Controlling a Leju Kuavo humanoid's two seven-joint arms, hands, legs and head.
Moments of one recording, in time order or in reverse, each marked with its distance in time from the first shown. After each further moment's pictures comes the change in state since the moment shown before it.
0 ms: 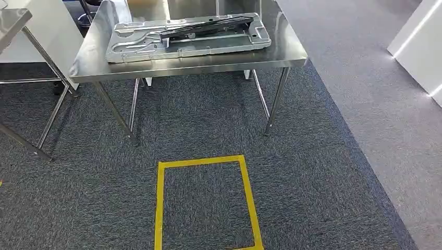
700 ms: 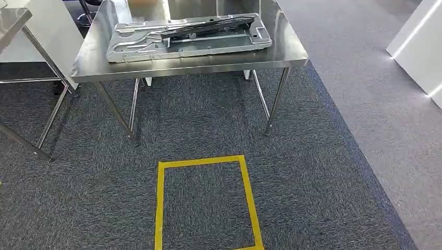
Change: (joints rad) left arm 0.041 0.005 -0.250 -0.019 0.219 0.024 0.052; right arm 0.045 -0.029 0.247 -0.031 -0.266 0.008 -0.007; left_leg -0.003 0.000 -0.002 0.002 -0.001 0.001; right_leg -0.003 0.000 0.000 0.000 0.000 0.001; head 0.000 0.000
